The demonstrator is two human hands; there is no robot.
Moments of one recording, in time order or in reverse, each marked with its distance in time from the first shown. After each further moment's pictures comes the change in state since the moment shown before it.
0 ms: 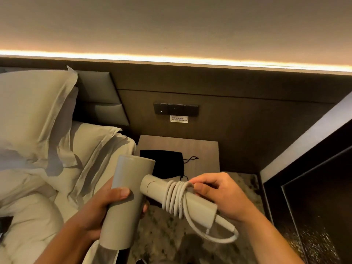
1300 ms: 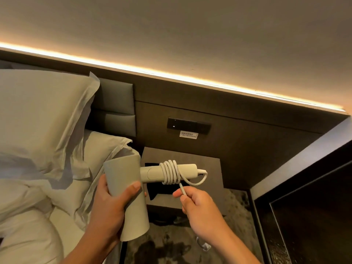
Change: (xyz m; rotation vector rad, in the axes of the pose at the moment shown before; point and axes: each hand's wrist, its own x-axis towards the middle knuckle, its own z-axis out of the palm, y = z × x) left_hand -0.025 0.043 -0.110 0.243 0.640 0.341; right_hand 0.077 -0.033 0.190 -0.380 0.251 0.237
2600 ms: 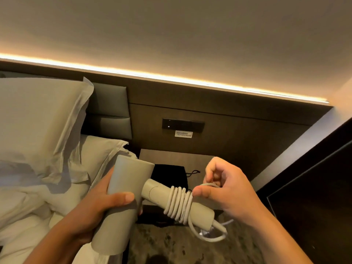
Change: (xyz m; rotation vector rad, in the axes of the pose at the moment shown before) left_hand -0.002 0.035 -0.039 0.033 -0.674 -0.084; right_hand -0.041 -0.019 -0.068 0.010 0.129 -0.371
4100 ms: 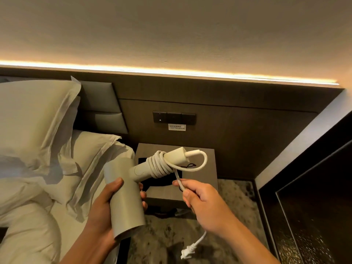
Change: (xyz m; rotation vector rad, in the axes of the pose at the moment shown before) left_hand 0.037 -0.057 0.149 -0.805 0.246 -0.176; right_hand -0.032 0.101 -0.054 0.139 -0.192 0.131
